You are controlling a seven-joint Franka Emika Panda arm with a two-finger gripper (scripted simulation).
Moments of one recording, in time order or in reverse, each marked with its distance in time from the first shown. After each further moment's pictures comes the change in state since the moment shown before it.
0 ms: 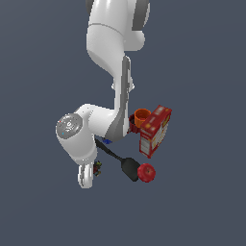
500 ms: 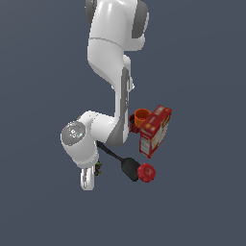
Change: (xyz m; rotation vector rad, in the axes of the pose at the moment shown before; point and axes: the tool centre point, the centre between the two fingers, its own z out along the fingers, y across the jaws) arm 0.001 -0.002 0.033 0.005 0.001 0.004
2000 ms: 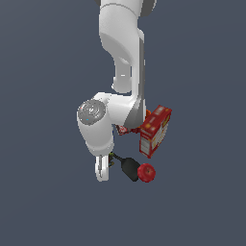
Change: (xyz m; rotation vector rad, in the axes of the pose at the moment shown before) arm -0.063 0.011 -0.068 -0.002 -0.001 0.002
